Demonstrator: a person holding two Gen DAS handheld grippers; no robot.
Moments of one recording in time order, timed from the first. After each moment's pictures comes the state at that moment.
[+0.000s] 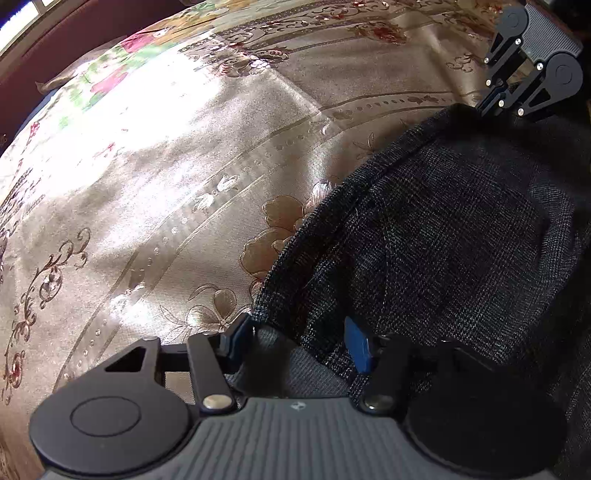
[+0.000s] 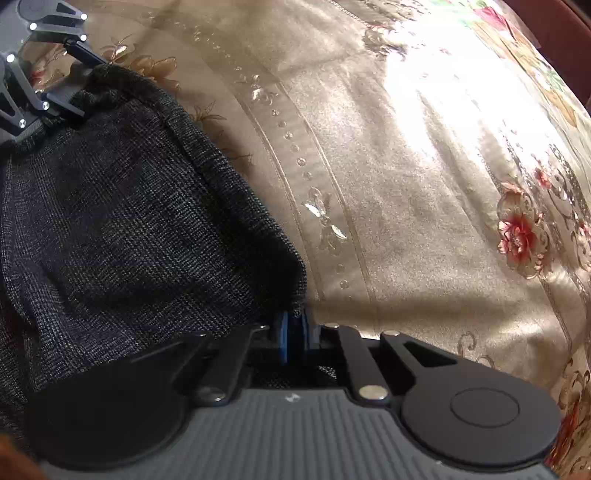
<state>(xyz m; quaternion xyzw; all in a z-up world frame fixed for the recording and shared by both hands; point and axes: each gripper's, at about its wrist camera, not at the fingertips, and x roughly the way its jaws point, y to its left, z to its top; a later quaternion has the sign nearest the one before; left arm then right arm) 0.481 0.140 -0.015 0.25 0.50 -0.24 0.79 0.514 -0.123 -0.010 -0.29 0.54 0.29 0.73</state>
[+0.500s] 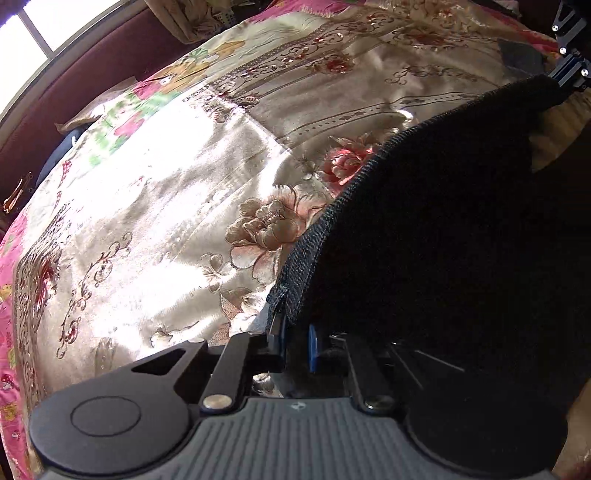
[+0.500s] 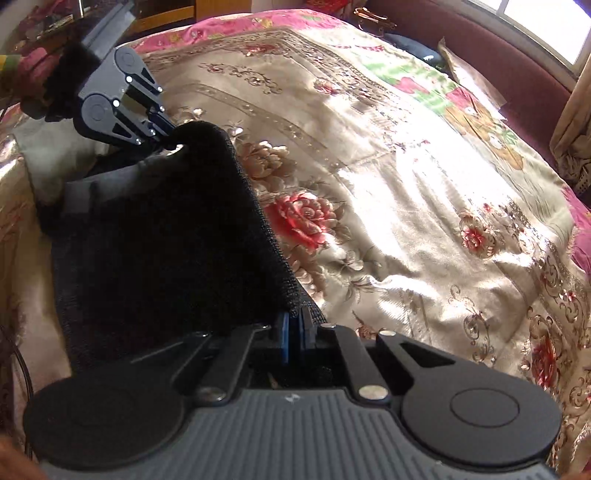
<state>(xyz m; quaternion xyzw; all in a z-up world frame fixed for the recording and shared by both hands) 0.348 0.140 0.059 0.29 0.45 -0.24 0.81 0.306 -0.136 0.125 -0.24 0.46 0.33 0.79</state>
